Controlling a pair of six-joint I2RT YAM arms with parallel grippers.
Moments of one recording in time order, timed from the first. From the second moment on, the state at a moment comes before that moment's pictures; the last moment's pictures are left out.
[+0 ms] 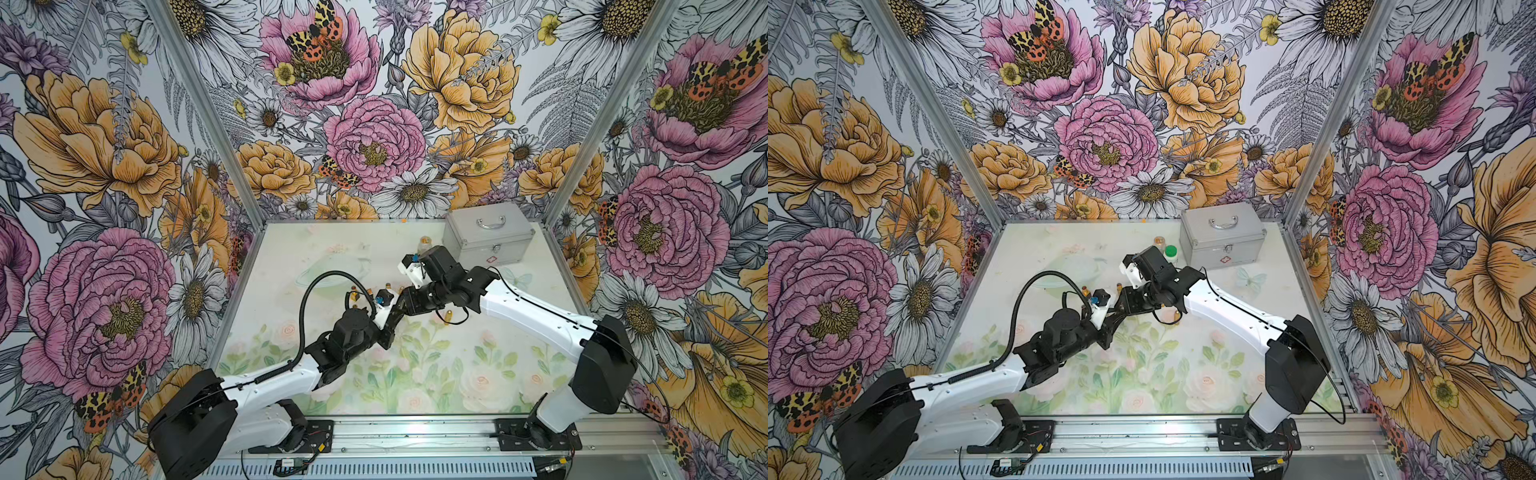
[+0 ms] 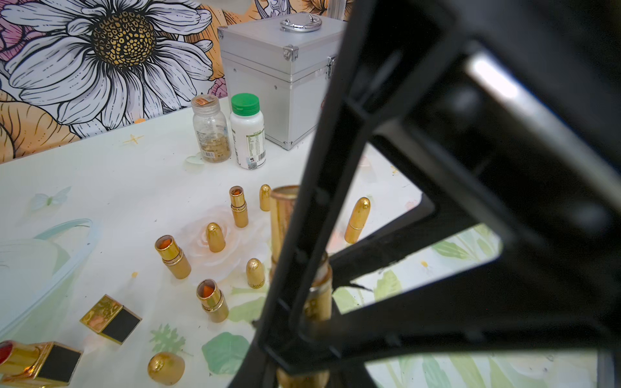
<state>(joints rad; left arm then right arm) -0.82 1.16 0.44 0.36 -0.03 -0.09 0.75 1.60 1.33 -0.63 -0.42 0.49</state>
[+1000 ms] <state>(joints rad) -0.81 1.05 0.44 0.28 -0.05 -0.12 0.72 1.59 1.35 -0.66 -0.08 0.47</state>
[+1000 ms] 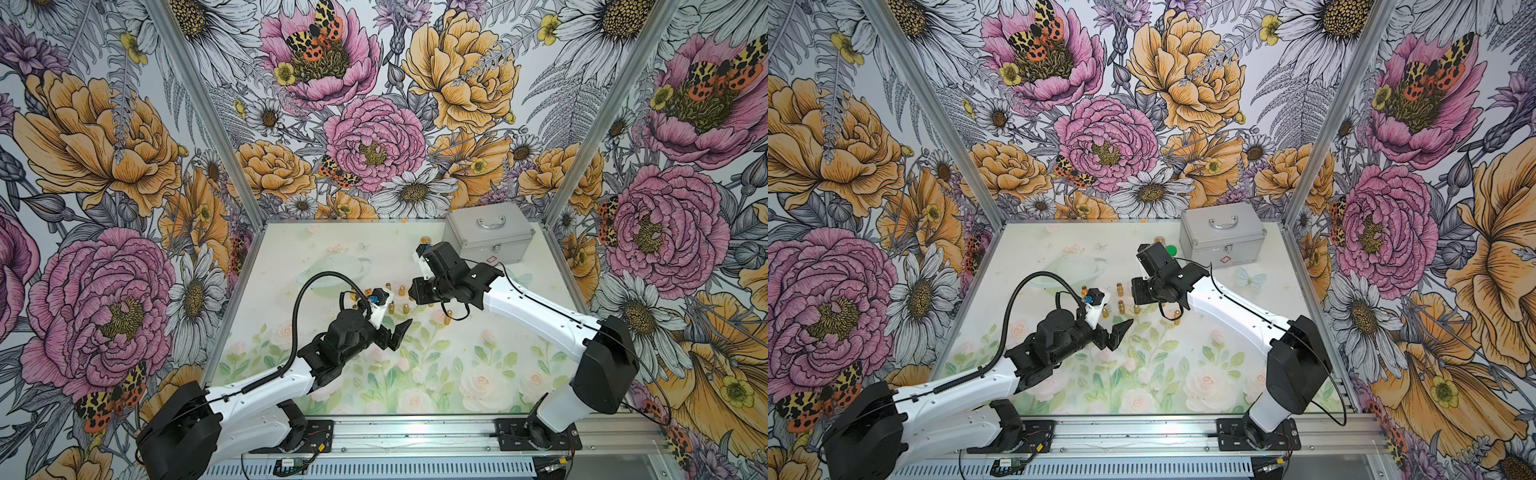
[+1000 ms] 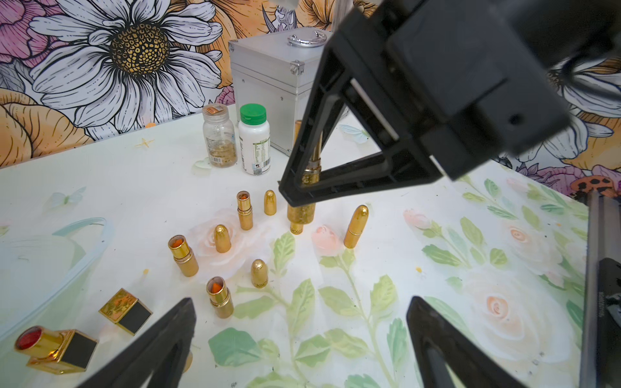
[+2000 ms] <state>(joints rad) -0.76 0.98 0.44 0.08 -0.11 -0.25 0.75 1.88 1.20 -0.42 0.24 0.49</state>
